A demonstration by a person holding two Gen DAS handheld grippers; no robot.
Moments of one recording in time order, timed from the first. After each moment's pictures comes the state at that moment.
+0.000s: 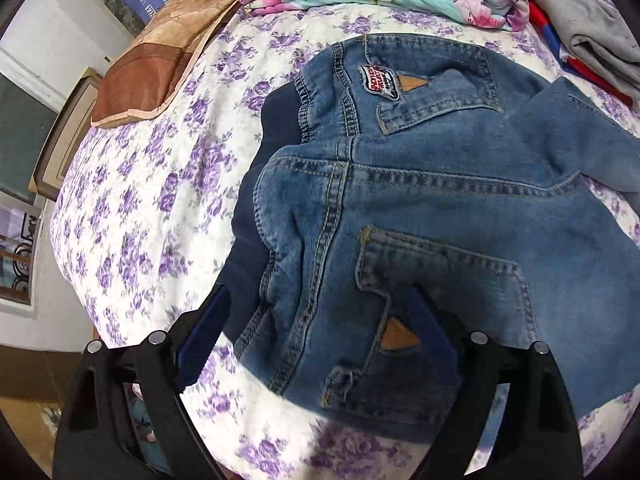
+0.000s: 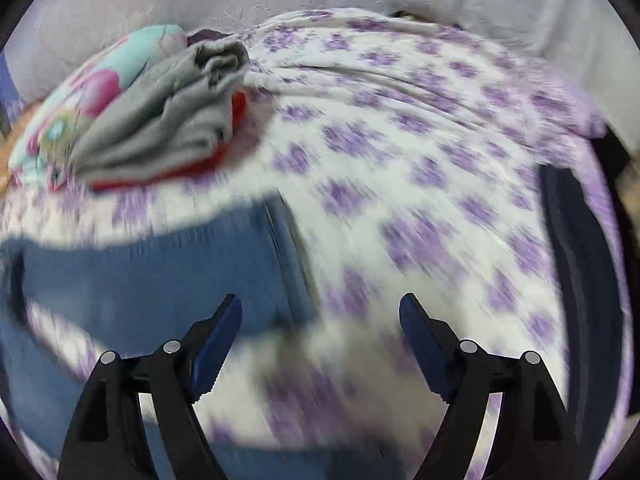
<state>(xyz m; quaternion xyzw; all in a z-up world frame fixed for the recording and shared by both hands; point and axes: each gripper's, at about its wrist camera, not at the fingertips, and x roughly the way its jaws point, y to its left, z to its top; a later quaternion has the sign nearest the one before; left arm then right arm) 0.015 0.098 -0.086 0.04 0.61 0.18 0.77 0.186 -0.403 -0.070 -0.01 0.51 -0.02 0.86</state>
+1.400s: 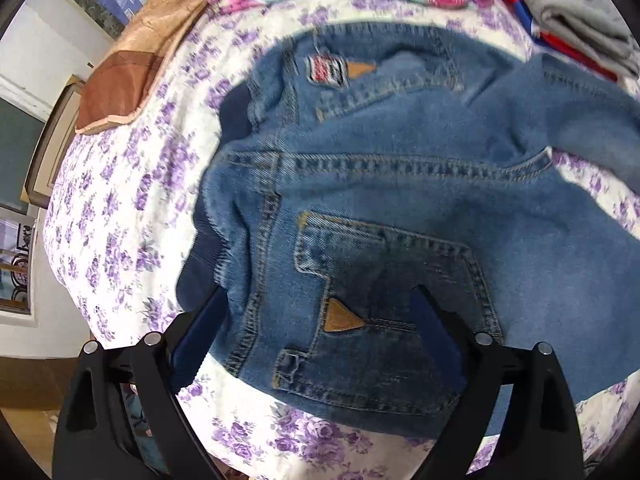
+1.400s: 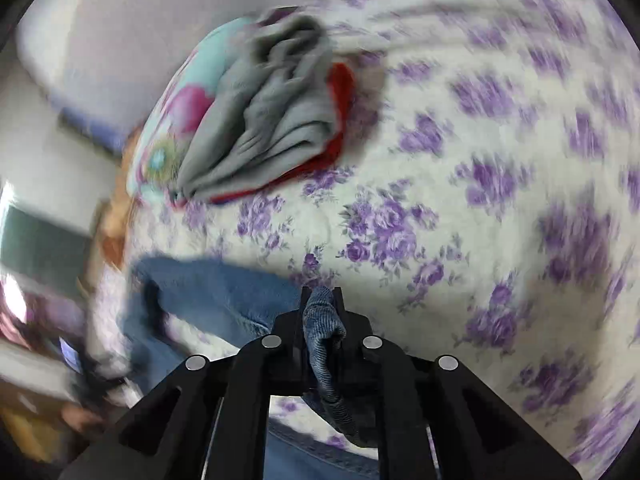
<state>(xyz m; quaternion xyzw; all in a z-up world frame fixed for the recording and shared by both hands) 0.018 0.069 -0.089 0.05 0.62 0.16 0.77 0.211 -0.392 -0.059 0.17 0.56 0.22 0.78</state>
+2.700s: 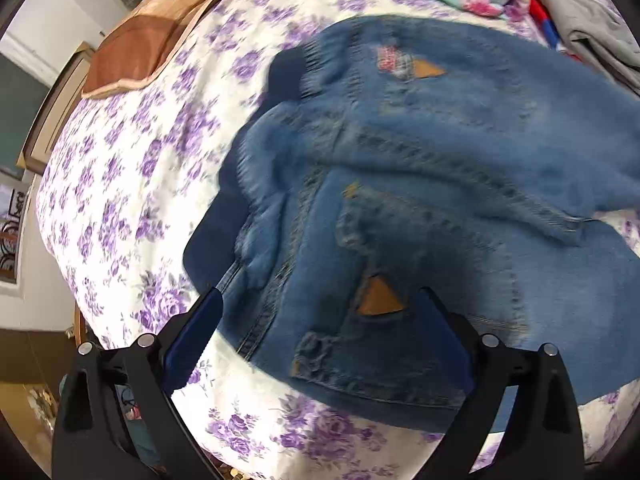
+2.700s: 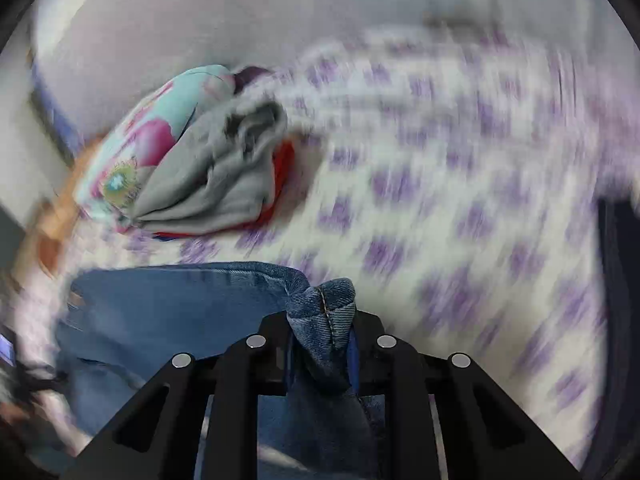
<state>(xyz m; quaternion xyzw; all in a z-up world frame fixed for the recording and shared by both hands) 0.009 0.098 -0.105 0.00 0.63 0.19 0.76 0.240 -0.437 0.004 0.02 0.48 0.09 0.87</state>
